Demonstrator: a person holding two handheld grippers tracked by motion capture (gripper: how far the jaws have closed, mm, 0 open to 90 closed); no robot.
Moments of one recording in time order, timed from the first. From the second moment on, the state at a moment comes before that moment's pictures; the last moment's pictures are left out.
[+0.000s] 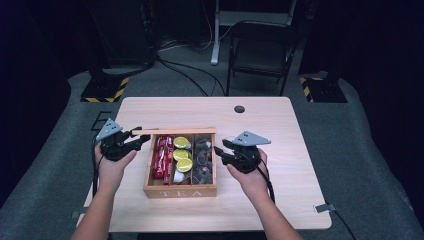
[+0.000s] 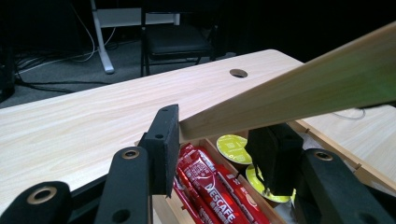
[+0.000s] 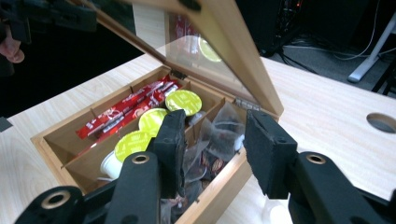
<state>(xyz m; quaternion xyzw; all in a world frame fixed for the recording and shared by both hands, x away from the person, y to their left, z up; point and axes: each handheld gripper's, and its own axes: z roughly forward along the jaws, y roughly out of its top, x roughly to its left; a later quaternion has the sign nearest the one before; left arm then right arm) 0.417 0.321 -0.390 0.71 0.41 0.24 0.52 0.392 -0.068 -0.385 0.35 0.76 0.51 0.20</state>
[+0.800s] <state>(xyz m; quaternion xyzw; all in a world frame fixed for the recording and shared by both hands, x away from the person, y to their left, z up) 0.416 0.320 -0.390 0.71 0.41 0.24 0.52 0.383 -0.054 -0.419 0.34 0.78 0.48 0.19</state>
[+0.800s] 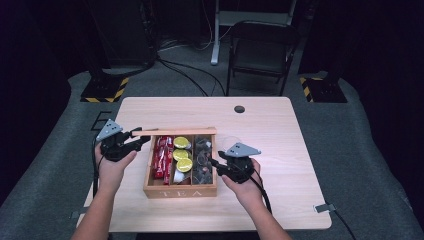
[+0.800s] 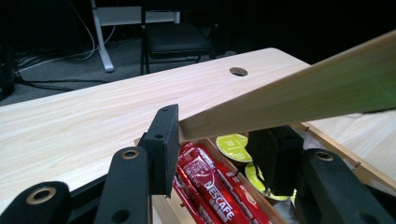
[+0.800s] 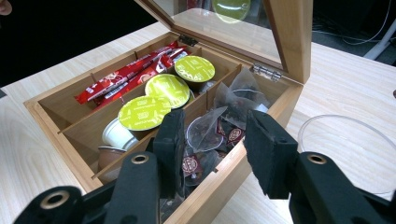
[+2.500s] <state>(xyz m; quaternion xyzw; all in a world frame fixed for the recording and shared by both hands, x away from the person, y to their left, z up) 0.417 0.319 -0.390 0.70 0.42 0.24 0.52 0.420 -0.004 -0.465 0.36 0.82 0.42 0.16</state>
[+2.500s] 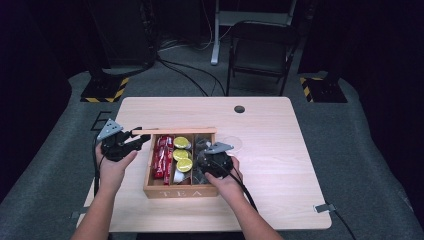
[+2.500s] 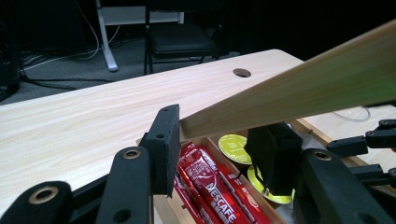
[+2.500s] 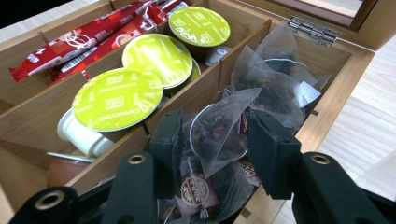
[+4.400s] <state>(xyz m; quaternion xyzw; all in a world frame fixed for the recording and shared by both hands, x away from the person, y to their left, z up) 0.418 0.320 -0.391 0.70 0.43 0.23 0.52 0.404 -0.020 -0.434 0.34 0.81 0.45 0.15</state>
